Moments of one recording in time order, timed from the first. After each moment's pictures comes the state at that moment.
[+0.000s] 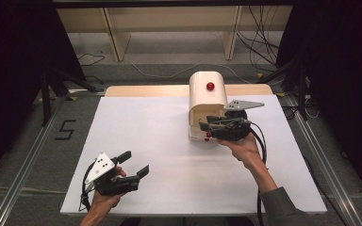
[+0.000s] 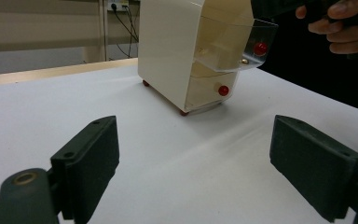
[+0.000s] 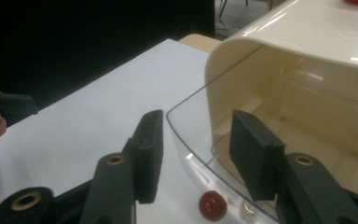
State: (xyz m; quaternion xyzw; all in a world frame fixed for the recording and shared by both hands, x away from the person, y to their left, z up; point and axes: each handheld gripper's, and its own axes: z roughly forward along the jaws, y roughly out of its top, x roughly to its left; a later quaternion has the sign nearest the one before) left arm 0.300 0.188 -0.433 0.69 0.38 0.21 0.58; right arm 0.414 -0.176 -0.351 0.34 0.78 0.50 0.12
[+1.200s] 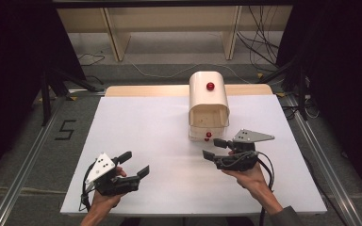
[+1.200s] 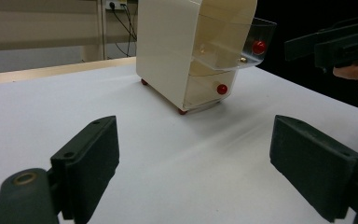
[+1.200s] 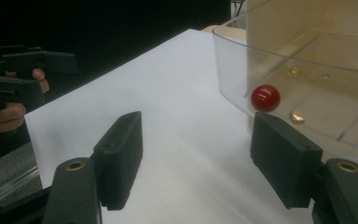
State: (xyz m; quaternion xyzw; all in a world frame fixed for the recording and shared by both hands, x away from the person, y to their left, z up) left arm 0.300 0.188 -0.433 0.69 0.38 0.20 0.58; right arm 0.357 -0.197 -0.398 0.34 0.77 0.53 0.10
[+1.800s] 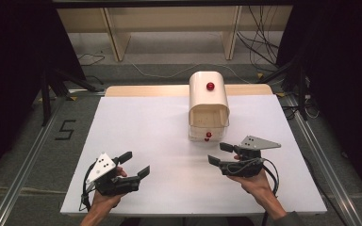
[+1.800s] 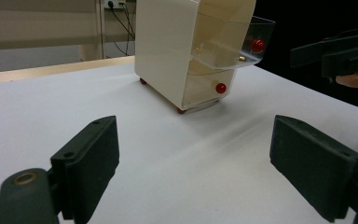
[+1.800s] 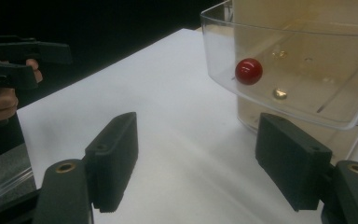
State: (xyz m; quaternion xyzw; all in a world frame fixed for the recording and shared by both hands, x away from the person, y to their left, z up) left arm 0.300 0.187 -0.434 0.70 0.37 0.20 0.58; right arm 0.346 -0.211 -0.411 0.34 0.76 0.54 0.12
